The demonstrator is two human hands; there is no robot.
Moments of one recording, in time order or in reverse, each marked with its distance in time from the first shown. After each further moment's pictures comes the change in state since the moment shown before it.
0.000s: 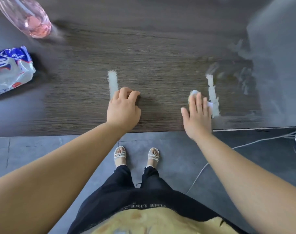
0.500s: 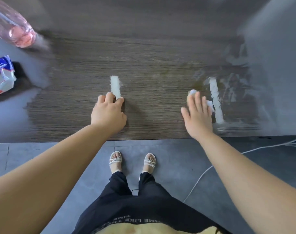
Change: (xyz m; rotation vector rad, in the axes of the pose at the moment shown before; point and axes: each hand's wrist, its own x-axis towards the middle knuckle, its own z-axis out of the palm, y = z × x) left_hand 0.016 0.032 0.000 0.233 -0.127 -0.156; right_hand 0.036 0.057 -0.017 0.055 -0.053 -0.079
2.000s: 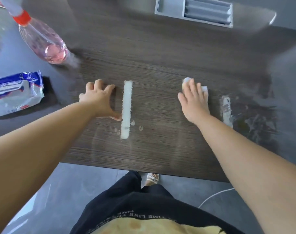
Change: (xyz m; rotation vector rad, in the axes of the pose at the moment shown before) left_hand 0.088 -0.082 -0.072 0.034 -0.167 -0.169; right_hand 0.133 -0.091 -0.051 -0.092 -0.089 -0.183
